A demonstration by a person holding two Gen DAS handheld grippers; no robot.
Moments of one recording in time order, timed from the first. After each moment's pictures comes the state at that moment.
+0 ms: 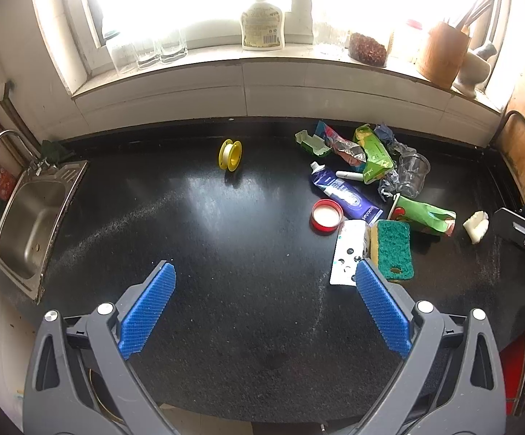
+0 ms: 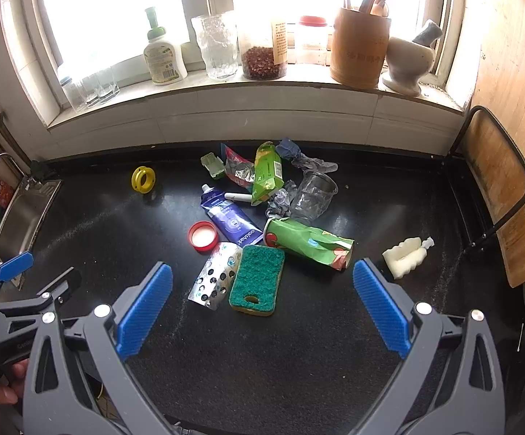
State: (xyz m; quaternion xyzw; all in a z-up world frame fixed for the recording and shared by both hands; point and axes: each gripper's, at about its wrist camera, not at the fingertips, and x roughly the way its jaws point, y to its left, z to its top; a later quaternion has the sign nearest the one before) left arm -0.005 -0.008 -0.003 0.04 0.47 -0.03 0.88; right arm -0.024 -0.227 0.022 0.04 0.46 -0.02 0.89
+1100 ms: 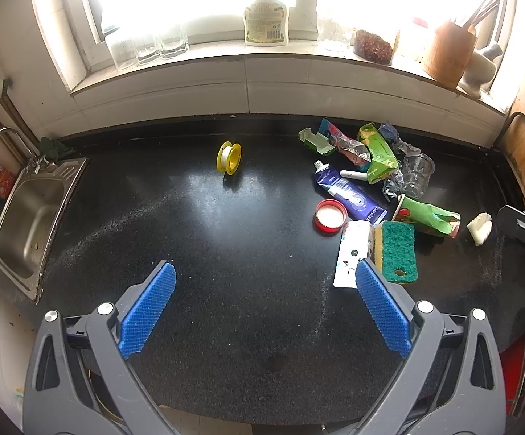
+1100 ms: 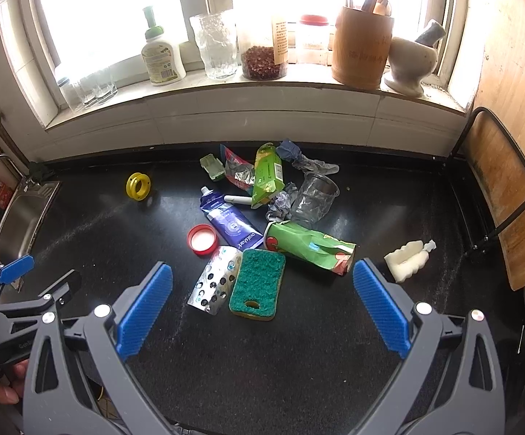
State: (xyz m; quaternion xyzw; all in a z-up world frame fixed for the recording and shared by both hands) left arm 0.002 -0.005 -0.007 0.04 0.48 -0.03 0.88; right arm -0.016 -0.226 0.022 0.04 0.46 -0.02 0.89
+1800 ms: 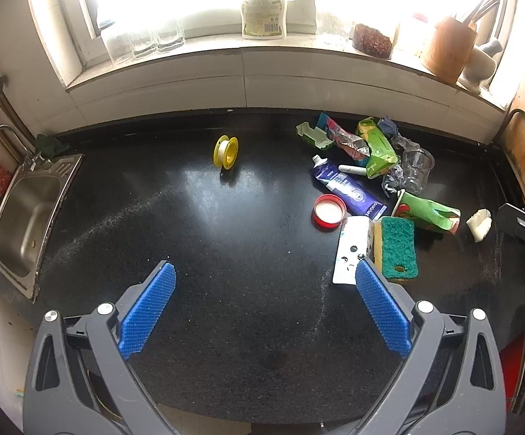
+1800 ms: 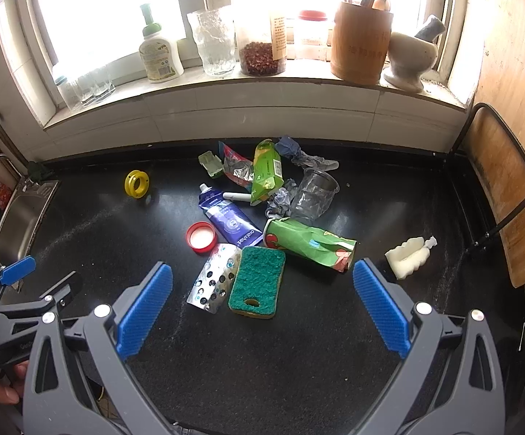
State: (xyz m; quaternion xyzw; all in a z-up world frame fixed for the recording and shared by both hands) left arm 0.008 -0.006 -0.014 0.04 0.49 -0.03 0.87; right arm -0.013 -0.228 0.017 0.04 0.47 -0.02 0.88
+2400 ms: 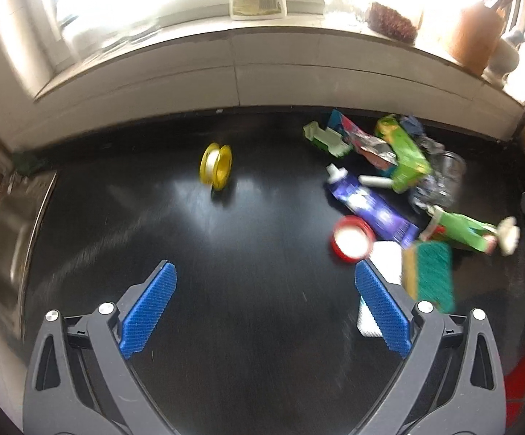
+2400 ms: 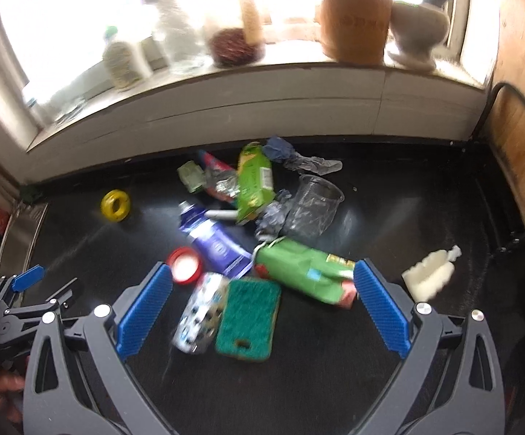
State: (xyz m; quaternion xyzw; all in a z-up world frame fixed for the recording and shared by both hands) left arm 0.099 -0.006 -0.069 0.07 0.50 -0.05 0.86; right arm 0.069 -0.272 -0.039 0.10 0.48 -0.03 0.87
